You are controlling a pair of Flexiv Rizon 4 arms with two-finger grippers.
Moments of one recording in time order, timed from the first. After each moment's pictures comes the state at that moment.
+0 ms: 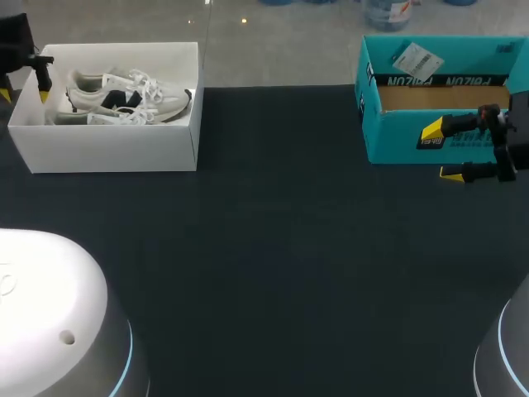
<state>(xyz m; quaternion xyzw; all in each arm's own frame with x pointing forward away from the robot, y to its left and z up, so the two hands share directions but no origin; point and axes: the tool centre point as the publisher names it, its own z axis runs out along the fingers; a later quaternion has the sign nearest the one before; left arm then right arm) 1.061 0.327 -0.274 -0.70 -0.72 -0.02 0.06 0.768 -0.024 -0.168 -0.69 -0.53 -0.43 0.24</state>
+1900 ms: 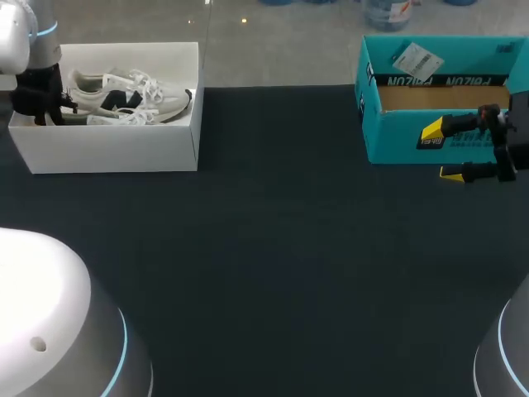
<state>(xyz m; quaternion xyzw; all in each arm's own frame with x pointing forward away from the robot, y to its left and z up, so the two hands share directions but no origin) 1.085 0.323 -0.392 -0.77 -0.64 -0.02 0.08 0.768 -0.023 -0.168 -0.69 -0.53 -0.43 0.24</state>
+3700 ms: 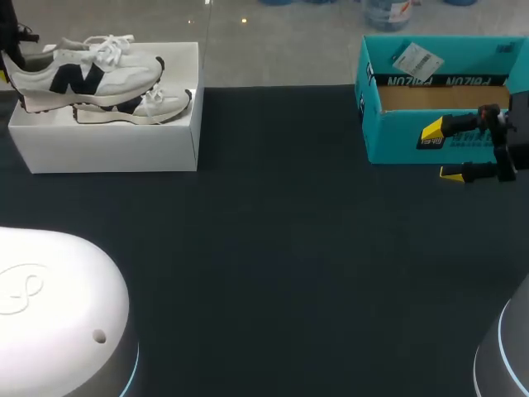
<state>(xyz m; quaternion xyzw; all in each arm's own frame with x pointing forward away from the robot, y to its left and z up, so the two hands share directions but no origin) 1.047 0.334 -0.214 -0.69 -0.73 -0.03 0.03 0.768 -0.023 -0.168 -0.69 -0.53 -0.43 0.24</state>
